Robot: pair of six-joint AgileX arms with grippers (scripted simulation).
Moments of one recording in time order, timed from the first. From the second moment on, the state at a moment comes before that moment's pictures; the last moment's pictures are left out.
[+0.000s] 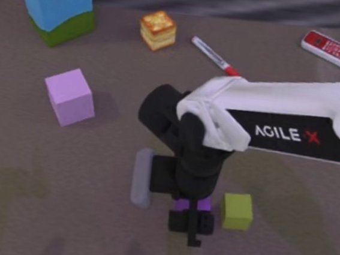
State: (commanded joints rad) left arm 0.02 0.00 0.00 0.00 0.00 0.00; right arm 0.82 2.15 1.45 -0.87 -0.01 -0.73
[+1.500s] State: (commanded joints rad) left arm 0.02 0.00 0.00 0.00 0.00 0.00; right arm 0.83 2.08 1.57 -1.06 -0.01 -0.74
